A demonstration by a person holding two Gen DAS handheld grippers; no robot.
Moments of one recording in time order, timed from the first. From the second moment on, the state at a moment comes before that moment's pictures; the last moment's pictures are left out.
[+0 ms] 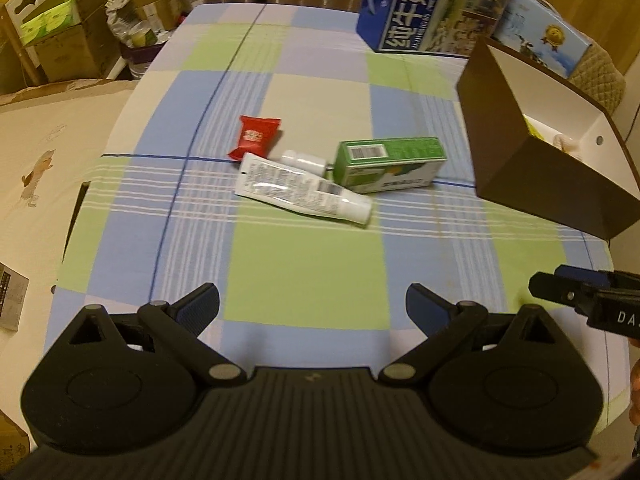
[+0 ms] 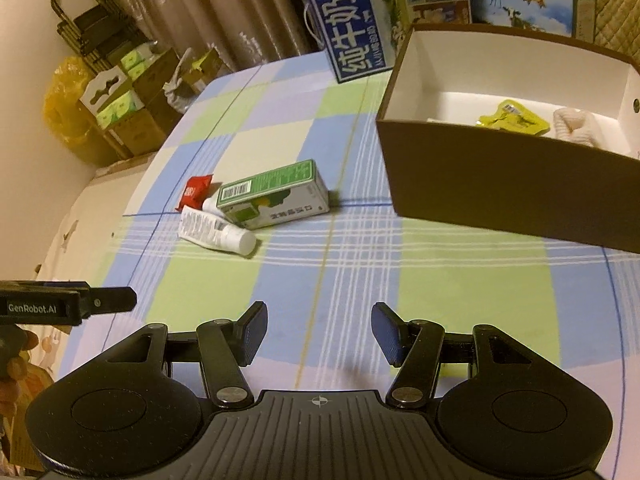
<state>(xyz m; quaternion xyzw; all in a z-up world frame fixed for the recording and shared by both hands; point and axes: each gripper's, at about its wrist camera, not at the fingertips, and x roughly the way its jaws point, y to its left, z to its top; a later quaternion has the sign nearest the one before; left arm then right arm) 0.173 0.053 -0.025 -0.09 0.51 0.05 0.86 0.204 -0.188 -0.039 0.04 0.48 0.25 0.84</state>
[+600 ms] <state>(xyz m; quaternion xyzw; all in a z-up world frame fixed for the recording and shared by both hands) 0.223 0.086 -0.069 -0.12 0.52 0.06 0.84 0.232 -0.181 -0.060 0.05 0.51 0.21 0.83</state>
